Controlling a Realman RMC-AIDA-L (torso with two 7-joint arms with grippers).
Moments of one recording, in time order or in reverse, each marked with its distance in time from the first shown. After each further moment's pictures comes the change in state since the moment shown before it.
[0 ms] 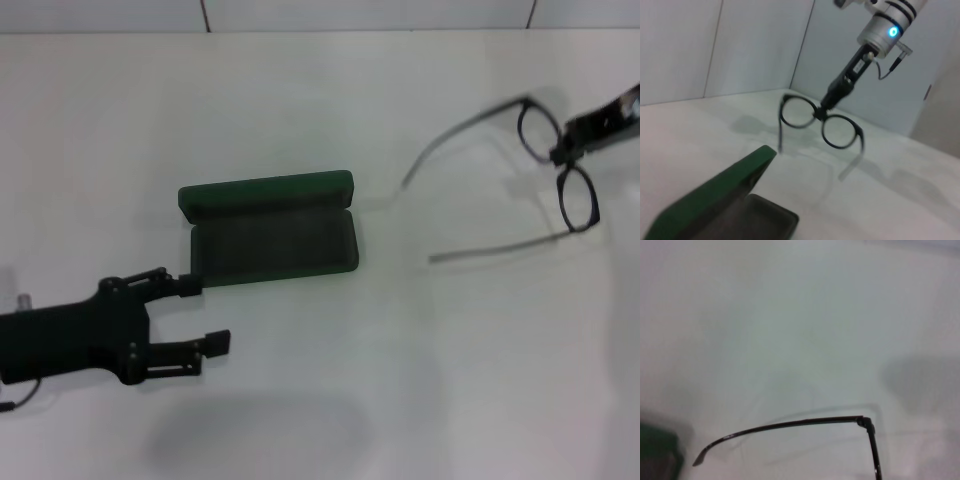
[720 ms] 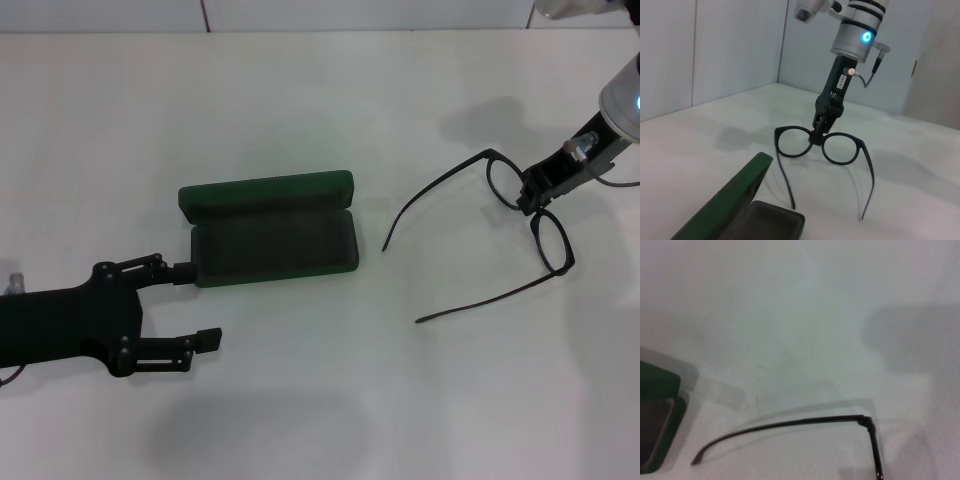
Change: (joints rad) left arm -0.025 0.029 0.029 0.015 0.003 0.000 0.088; right arm 0.124 0.031 -0.134 0.222 -0.047 0.077 0.047
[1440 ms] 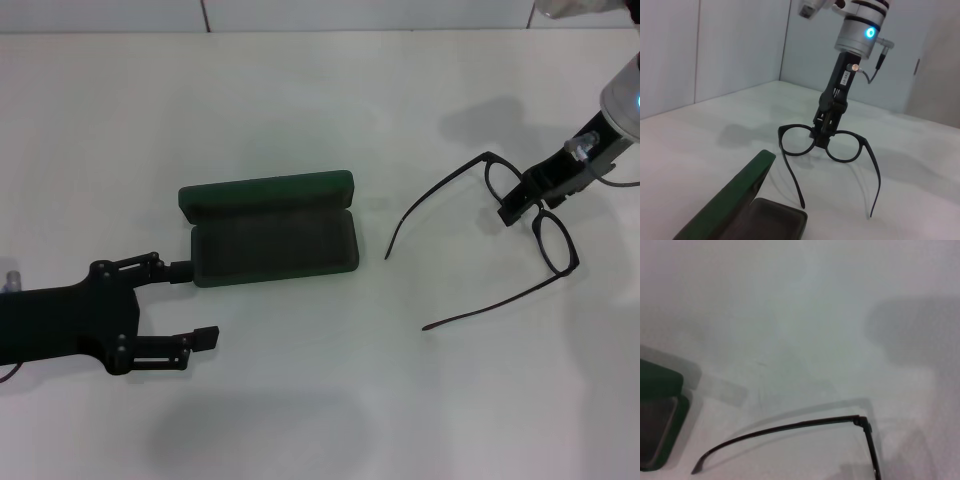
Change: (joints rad) left arm 0.000 0.003 0.000 0.009 0.003 -0.001 -0.011; right arm 0.013 -0.006 0.005 0.019 0.001 -0.010 0.001
